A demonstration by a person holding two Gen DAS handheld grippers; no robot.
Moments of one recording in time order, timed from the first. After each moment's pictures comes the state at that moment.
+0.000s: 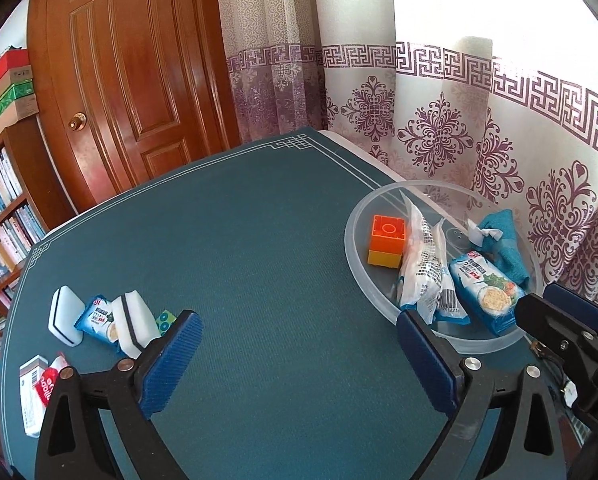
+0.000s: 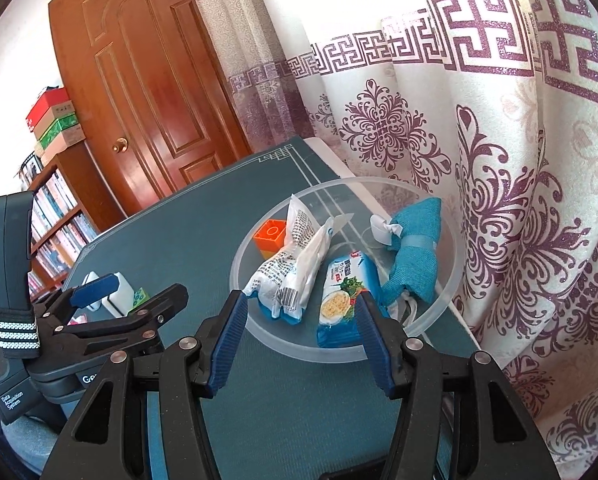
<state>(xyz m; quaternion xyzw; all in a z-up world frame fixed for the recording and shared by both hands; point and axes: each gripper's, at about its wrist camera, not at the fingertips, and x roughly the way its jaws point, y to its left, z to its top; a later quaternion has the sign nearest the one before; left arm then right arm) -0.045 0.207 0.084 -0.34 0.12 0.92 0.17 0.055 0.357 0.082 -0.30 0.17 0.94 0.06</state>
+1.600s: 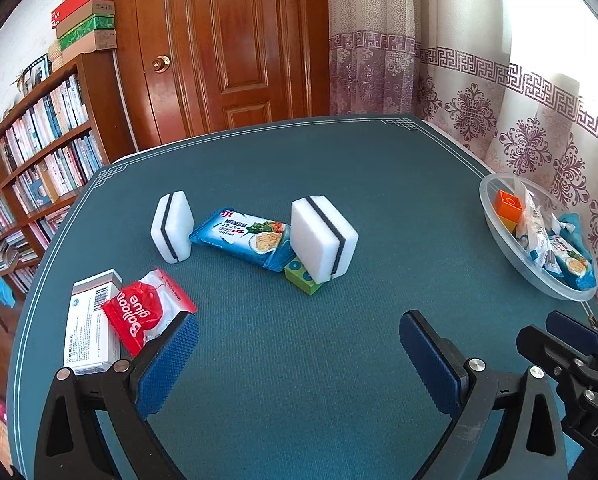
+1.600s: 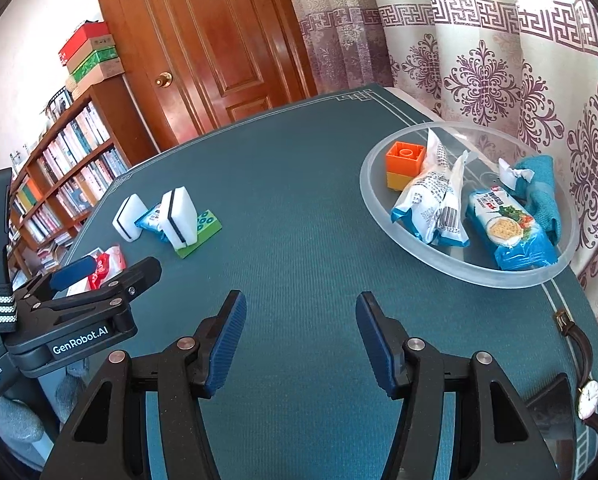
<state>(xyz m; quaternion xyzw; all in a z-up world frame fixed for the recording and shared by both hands) -0.042 0.070 0.060 -0.37 0.06 0.92 0.08 0.027 0.244 0.051 -0.36 0.12 0.92 -0.01</state>
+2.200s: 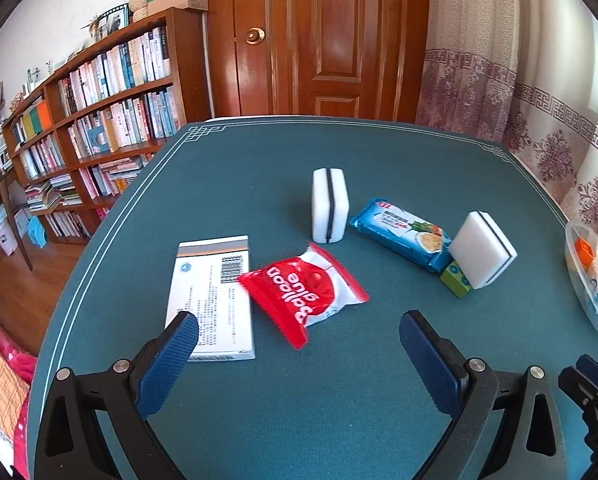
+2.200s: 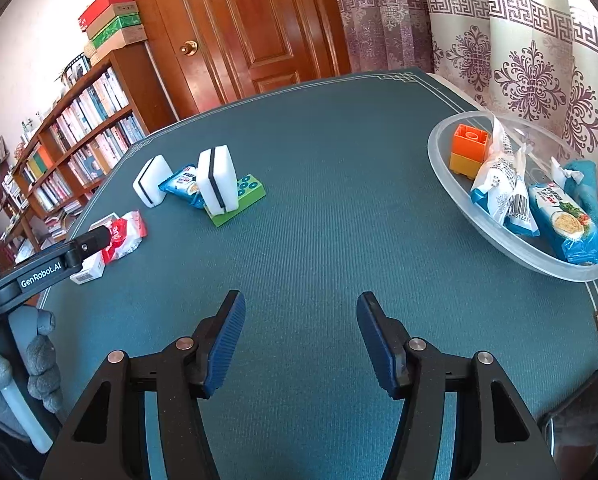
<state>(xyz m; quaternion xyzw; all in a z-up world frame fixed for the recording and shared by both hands) -0.048 -0.040 0.054 -0.38 -0.01 0.92 -0.03 0.014 0.201 0.035 -0.39 0.10 0.91 -0.05</state>
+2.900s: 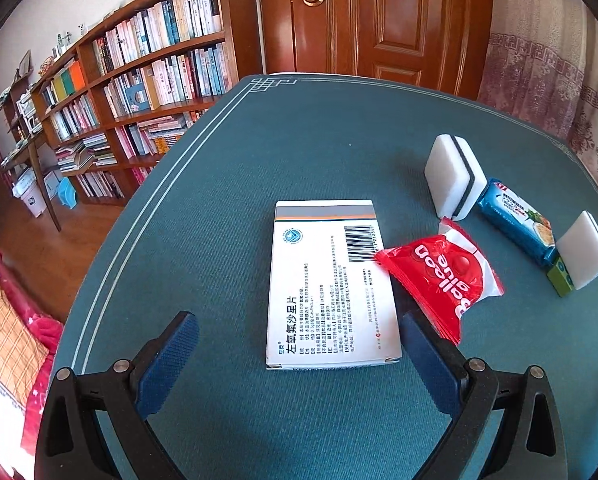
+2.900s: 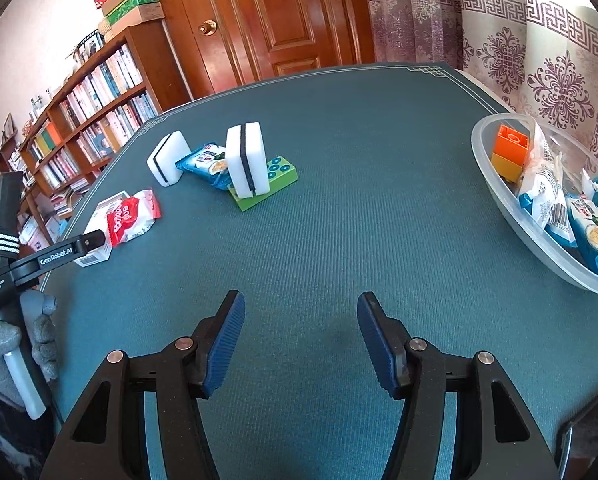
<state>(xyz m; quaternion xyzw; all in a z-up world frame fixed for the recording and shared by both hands) -0.070 -0.098 0.021 -0.43 -0.02 0.89 -0.10 -0.002 0.172 0.034 -0.41 0.07 0.91 -0.08</state>
